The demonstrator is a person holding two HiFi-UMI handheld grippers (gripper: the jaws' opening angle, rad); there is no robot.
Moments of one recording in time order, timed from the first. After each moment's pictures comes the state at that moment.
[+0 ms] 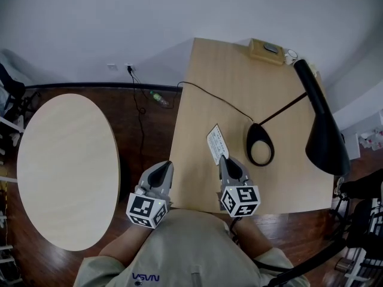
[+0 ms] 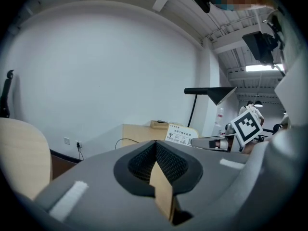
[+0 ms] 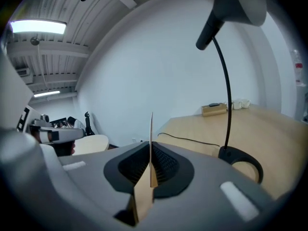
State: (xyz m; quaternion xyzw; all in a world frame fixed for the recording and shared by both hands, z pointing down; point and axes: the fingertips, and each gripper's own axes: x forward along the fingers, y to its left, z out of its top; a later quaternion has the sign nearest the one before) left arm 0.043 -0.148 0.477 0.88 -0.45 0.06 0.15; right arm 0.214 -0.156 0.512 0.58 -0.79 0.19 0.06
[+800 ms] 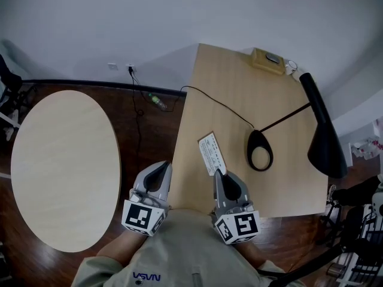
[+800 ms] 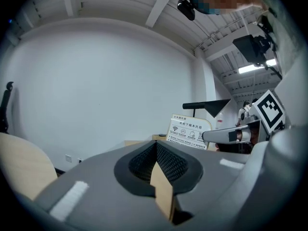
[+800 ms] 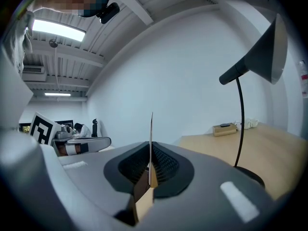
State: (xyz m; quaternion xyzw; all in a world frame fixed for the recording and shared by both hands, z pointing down) left arm 0.012 -0.147 0.408 0.88 -0.46 0.01 0.08; right arm 0.147 -0.116 0.409 0.56 -0.82 0.12 0.02
